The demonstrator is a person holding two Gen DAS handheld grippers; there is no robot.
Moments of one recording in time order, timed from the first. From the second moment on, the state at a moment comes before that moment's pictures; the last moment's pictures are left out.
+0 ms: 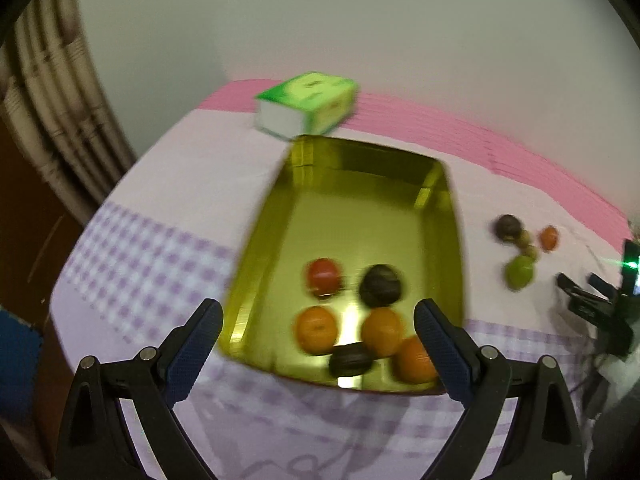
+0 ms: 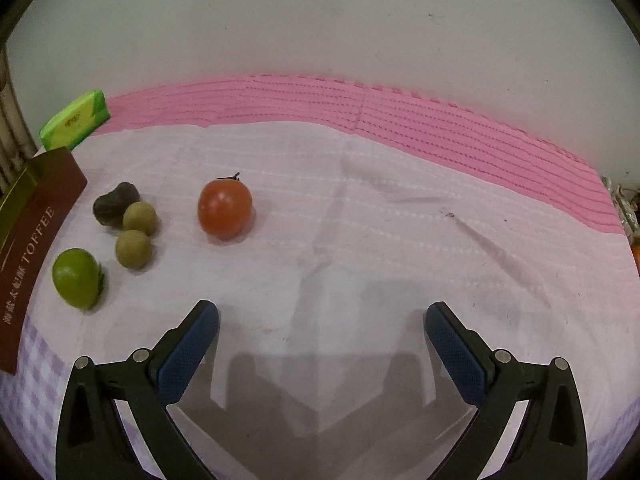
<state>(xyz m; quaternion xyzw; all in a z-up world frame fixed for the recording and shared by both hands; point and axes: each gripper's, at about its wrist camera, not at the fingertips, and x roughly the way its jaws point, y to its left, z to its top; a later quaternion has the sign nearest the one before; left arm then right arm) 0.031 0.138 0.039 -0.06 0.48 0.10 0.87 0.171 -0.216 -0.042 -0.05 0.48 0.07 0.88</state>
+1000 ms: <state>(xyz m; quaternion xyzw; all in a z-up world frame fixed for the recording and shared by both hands) 0.137 -0.022 -0.029 0.00 0.54 -0.04 0.84 0.181 -0.231 -0.044 -0.04 0.48 0.08 0.87</state>
